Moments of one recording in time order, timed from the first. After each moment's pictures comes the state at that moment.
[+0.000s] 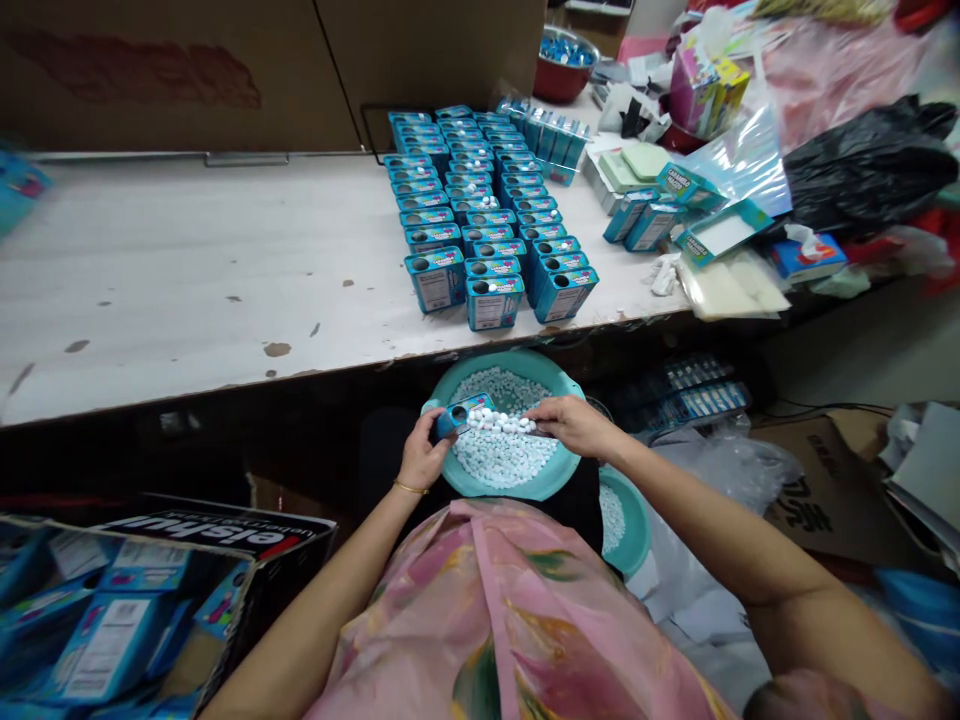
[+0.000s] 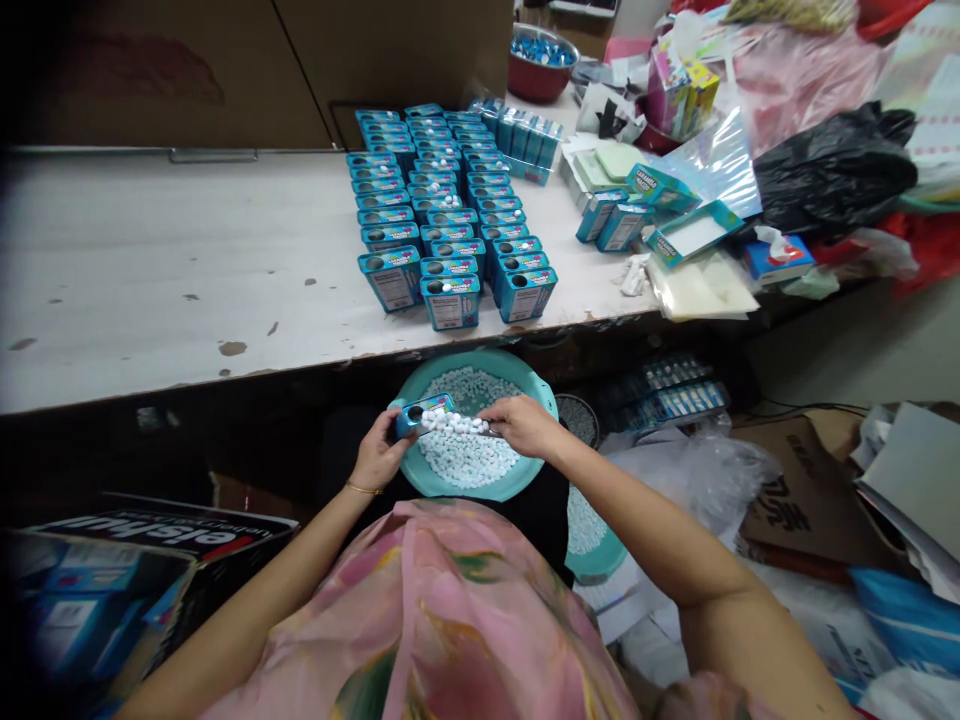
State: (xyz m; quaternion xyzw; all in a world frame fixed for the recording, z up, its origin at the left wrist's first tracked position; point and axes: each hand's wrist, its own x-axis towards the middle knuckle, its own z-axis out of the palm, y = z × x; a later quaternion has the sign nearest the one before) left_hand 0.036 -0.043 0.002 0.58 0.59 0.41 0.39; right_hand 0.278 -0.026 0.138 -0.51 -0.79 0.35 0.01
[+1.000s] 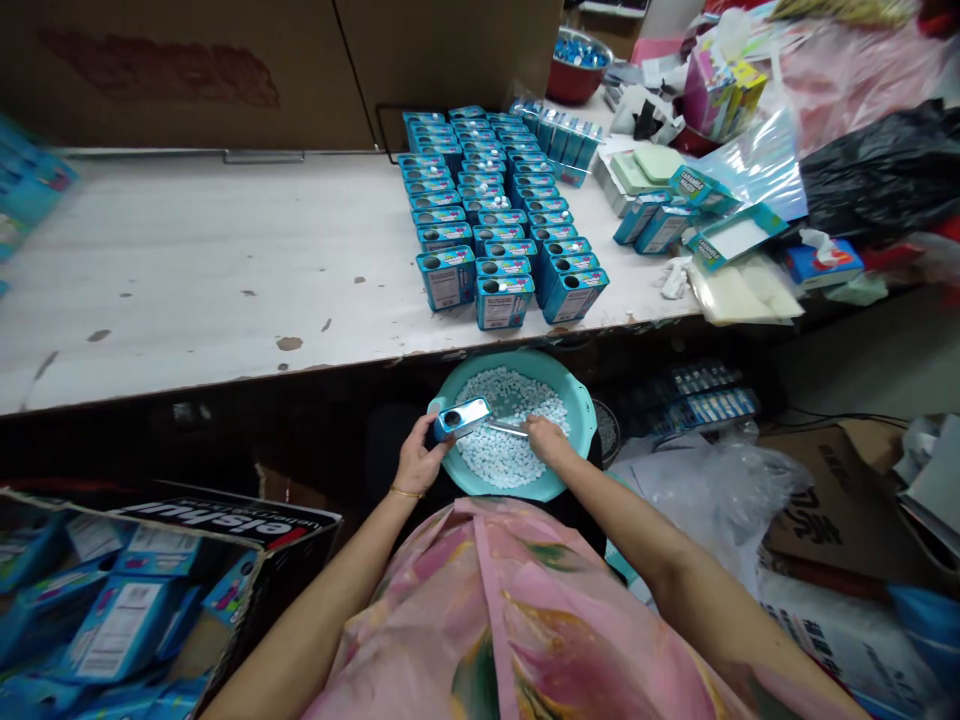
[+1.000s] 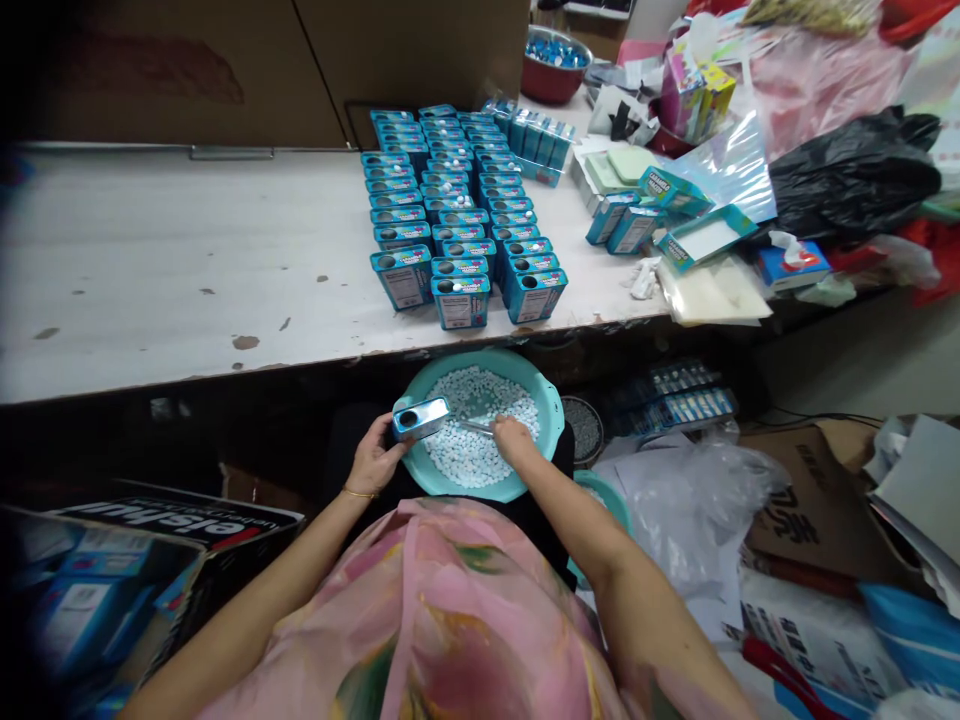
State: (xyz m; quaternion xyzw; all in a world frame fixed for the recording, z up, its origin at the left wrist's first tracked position) left_hand 0.026 -0.053 0.003 0.55 0.59 0.43 0.40; right_hand 0.258 -0.037 0.012 -0.57 -0.77 0.22 -0.18
